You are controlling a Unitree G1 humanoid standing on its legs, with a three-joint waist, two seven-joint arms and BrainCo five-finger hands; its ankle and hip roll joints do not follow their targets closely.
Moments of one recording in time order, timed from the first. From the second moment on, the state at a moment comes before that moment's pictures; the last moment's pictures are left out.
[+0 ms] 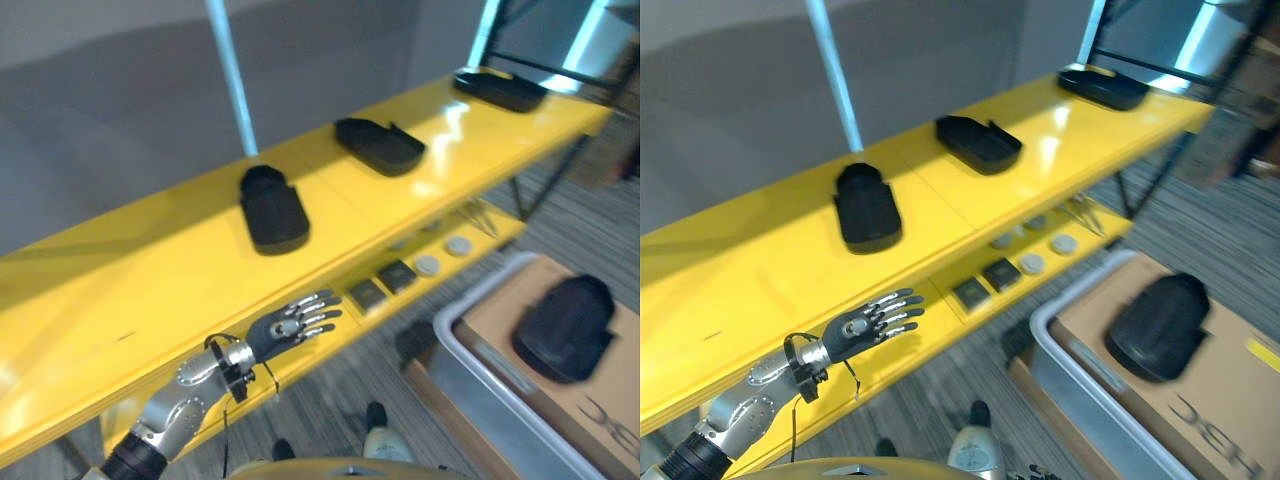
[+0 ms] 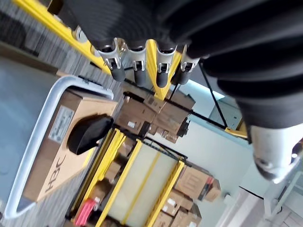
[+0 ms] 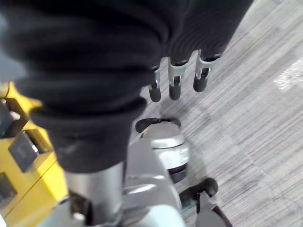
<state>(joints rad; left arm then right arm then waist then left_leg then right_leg) 0.01 0.48 -0.47 -0.07 -0.85 0.06 -0.57 0.16 -0.36 0.14 1.08 0.23 -0.03 0.16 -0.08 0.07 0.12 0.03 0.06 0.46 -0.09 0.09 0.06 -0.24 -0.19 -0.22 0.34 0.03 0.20</state>
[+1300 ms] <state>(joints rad) 0.23 0.23 -0.21 1.18 -0.18 -0.04 0.19 0.03 -0.55 -0.30 0.12 0.46 -0.19 -0.44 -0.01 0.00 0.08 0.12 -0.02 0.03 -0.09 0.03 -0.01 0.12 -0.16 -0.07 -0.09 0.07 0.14</state>
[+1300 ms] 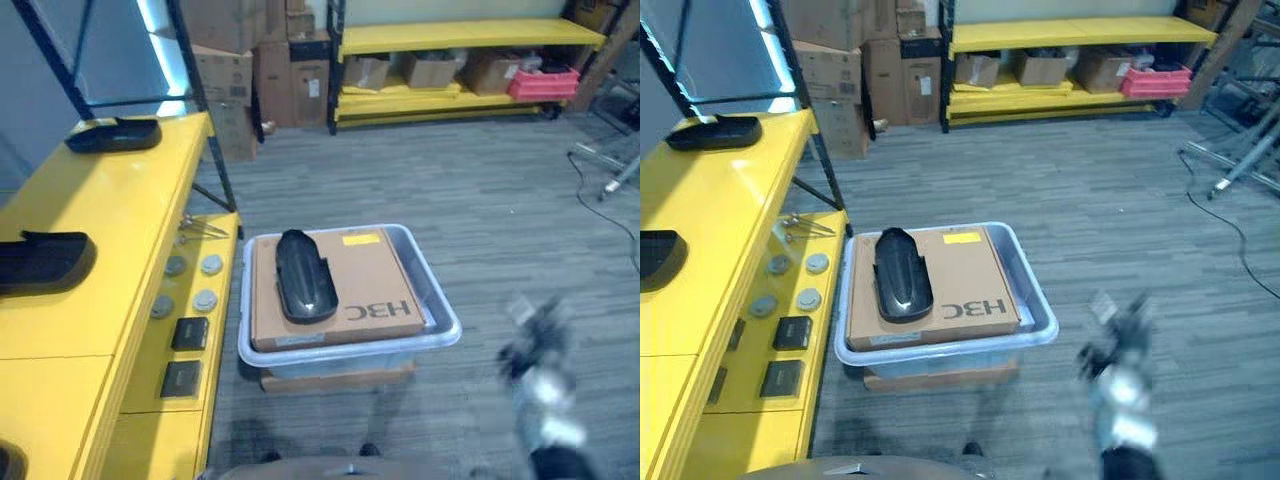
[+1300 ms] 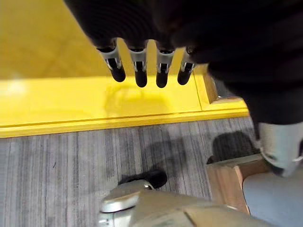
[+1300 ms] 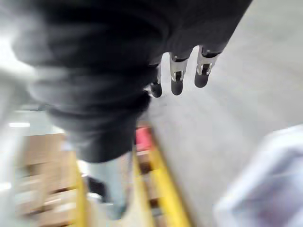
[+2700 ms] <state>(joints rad) 0.19 0.27 -0.29 1.19 -0.16 -0.21 0.01 -0.66 -0.66 0.09 1.12 0.29 0.09 -0.50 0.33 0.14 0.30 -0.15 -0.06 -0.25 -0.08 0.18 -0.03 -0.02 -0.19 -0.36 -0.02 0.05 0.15</state>
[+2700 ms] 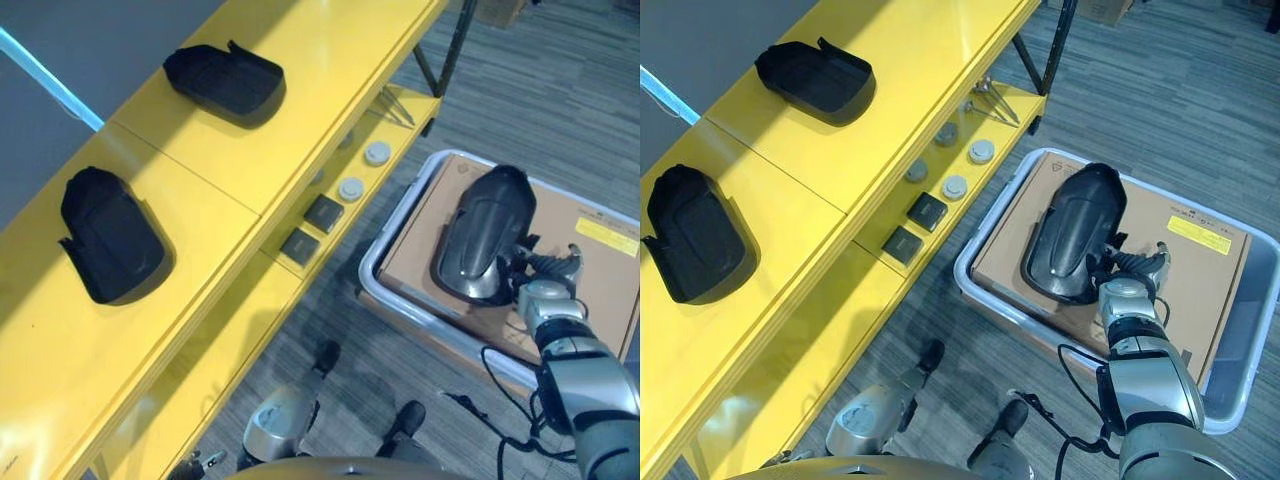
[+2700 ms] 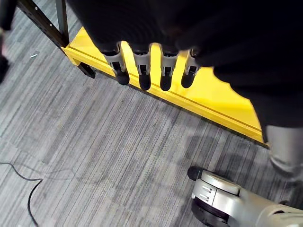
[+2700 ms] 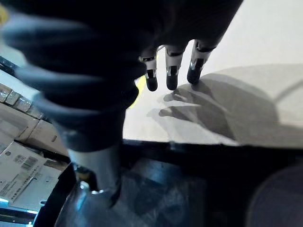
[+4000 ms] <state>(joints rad) -0.30 0.31 -0.40 0.31 -0.58 0.09 -0.20 -0.37 -0.55 0.23 0.37 0.07 0.20 -0.40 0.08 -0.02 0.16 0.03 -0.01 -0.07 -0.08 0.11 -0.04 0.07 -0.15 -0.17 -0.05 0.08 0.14</state>
